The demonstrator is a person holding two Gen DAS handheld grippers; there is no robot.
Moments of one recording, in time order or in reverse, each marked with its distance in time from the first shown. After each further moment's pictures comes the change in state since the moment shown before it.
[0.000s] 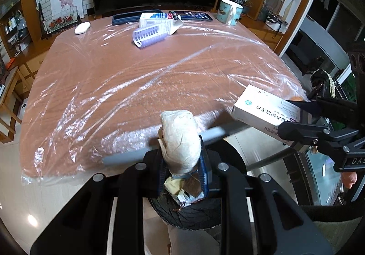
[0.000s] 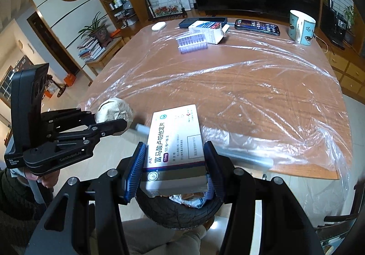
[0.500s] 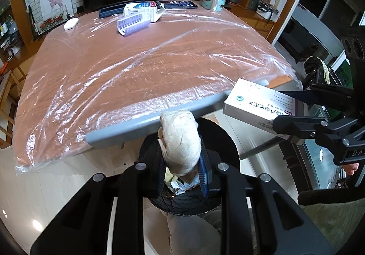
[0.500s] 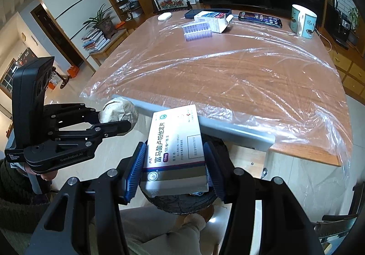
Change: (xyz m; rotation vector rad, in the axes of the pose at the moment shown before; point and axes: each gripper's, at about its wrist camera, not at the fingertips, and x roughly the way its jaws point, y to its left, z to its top) left arm -0.003 -0.021 -0.024 0.054 0.049 -0.030; right arm -0.008 0.005 -0.024 -0.021 0.041 0.019
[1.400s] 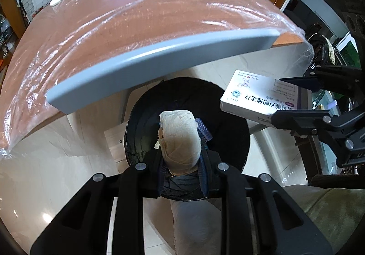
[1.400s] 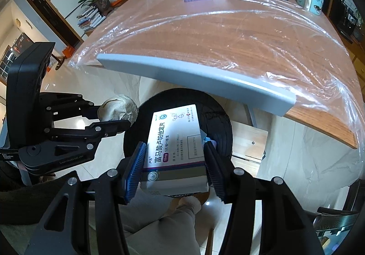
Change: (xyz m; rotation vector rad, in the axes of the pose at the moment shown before) left arm 0.055 -0.010 -0.035 0.032 0.153 0.027; right arm 0.049 -0.005 -0.032 -0.015 0.141 -0.031
